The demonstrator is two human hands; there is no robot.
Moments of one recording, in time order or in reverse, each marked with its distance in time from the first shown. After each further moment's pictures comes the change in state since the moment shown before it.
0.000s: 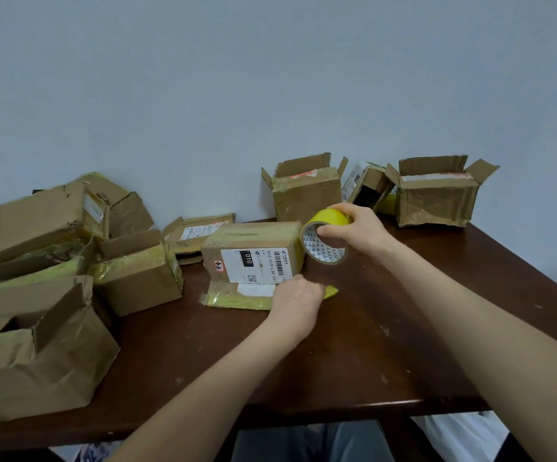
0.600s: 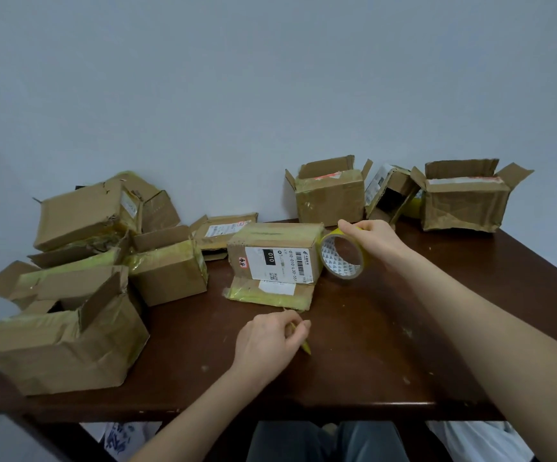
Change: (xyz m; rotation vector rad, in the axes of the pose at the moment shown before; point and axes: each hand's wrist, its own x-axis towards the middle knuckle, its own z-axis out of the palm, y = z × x) left_hand -0.091 -0.042 0.011 -0.553 0.124 -0.316; right_hand -0.008 -0.003 0.018 0.099 -0.032 0.169
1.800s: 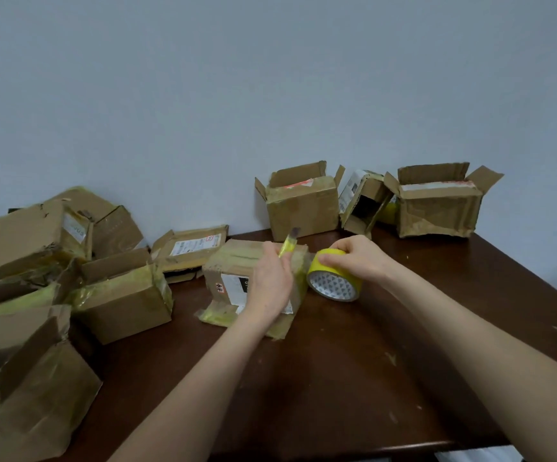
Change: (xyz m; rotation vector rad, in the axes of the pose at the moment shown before) left_hand 0.127 0.054 0.002 -0.269 0.153 -0.107; right_hand 0.007 0.004 -0.019 -0.310 -0.124 -0.066
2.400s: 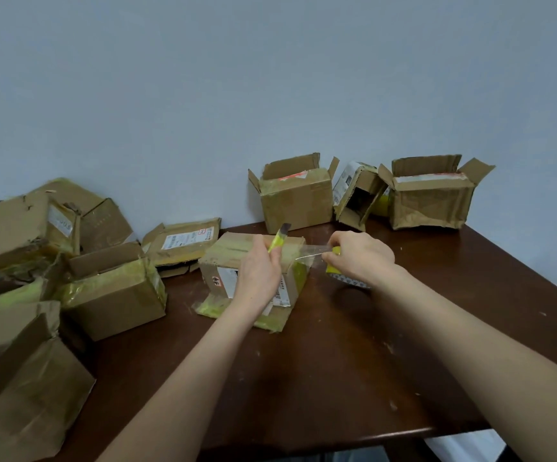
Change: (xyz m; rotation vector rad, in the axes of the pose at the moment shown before) left_hand 0.006 -0.015 -0.008 -0.014 -0.034 -0.003; right_hand -0.011 -0.016 0.010 -0.494 0.122 0.141
